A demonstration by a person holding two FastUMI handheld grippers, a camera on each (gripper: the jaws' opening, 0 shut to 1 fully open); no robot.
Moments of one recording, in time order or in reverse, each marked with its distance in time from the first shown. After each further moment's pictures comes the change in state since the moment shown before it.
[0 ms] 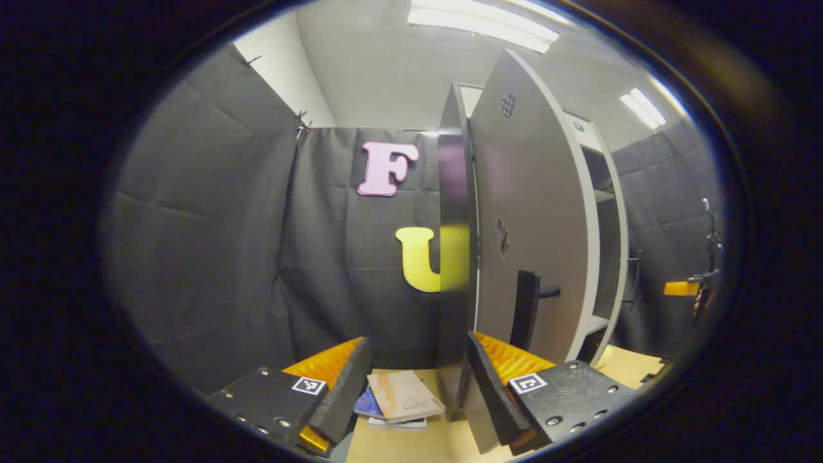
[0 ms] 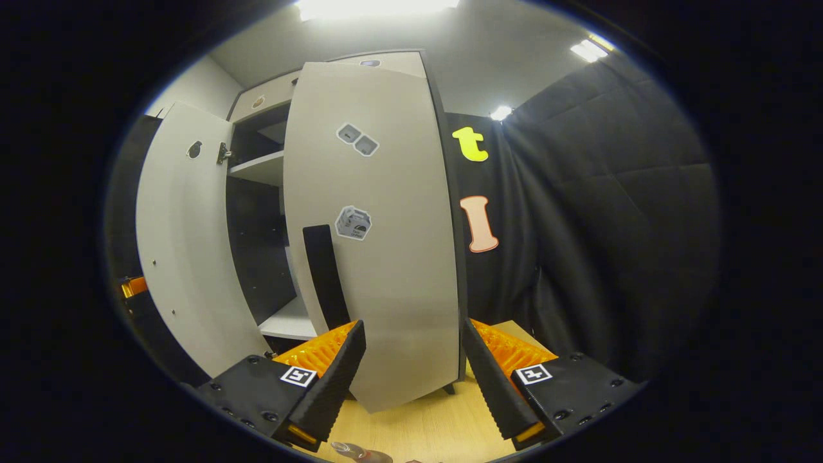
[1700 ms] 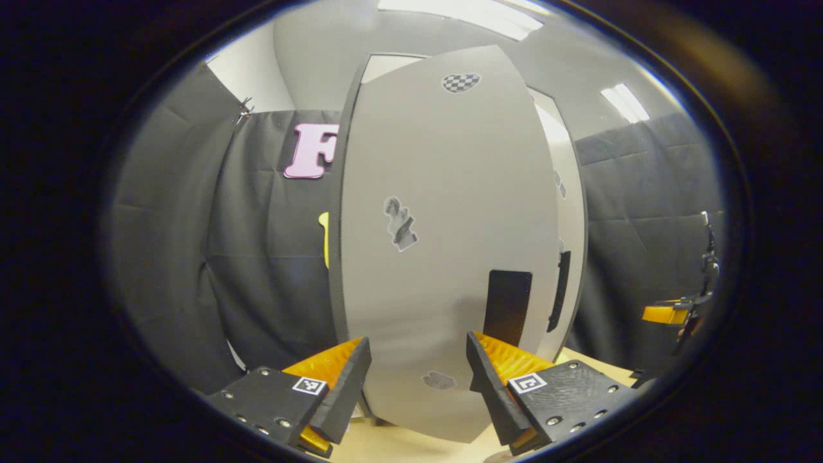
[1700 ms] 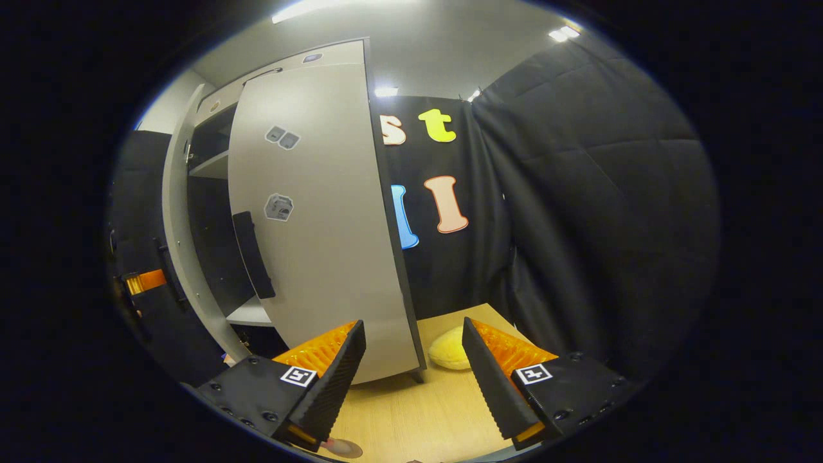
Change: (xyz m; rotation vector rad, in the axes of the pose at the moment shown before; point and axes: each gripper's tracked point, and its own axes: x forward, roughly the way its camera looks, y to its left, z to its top) left arm 0.067 -0.207 -0.006 -0.022 0.075 -0.141; right arm 0.004 -0.104 -0.026 0.055 0.069 -0.063
